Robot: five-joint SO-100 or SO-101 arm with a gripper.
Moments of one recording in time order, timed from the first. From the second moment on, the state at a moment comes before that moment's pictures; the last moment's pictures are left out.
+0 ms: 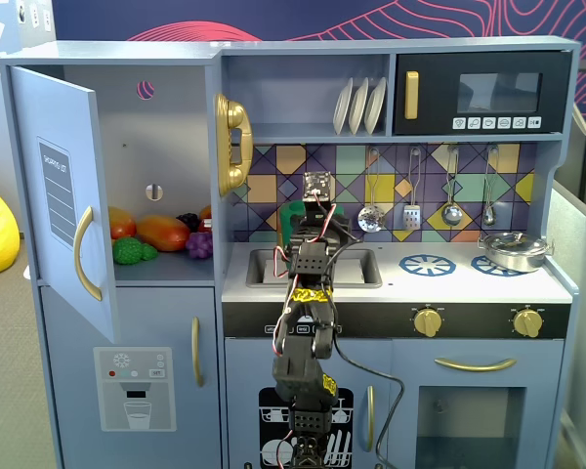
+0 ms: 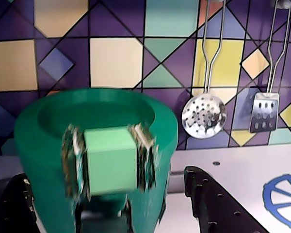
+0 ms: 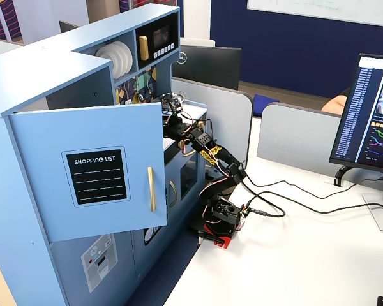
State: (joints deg) arm 7.6 133.5 105.4 21.7 -96.1
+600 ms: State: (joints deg) arm 7.2 120.8 93.7 21.7 -96.2
